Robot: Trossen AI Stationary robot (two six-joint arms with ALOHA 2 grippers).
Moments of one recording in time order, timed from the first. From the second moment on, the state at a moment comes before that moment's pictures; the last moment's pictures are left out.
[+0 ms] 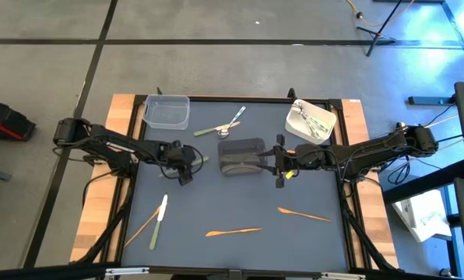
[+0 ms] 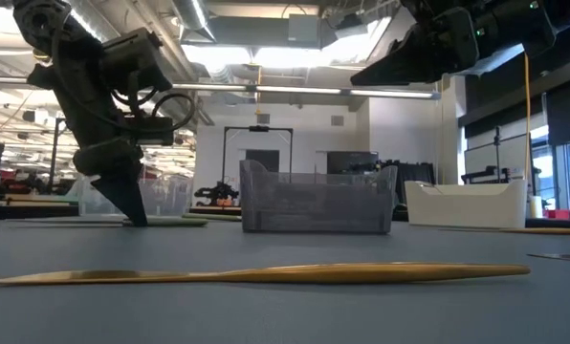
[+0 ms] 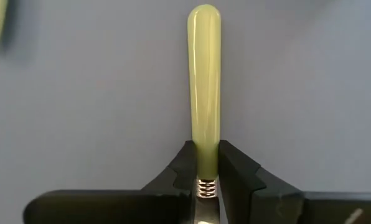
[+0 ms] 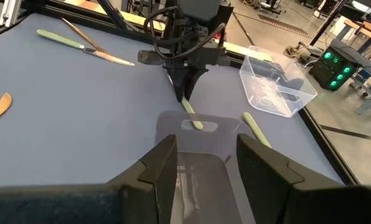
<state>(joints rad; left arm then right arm) 0.04 1.35 0.48 -0.27 -0.19 -0.35 0.11 1.19 0.58 0.29 0.19 -0.24</state>
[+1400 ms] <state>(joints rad) 0.05 1.32 0.59 -0.43 -0.15 -0.31 0.11 1.19 0.58 0.29 0.19 -0.24</state>
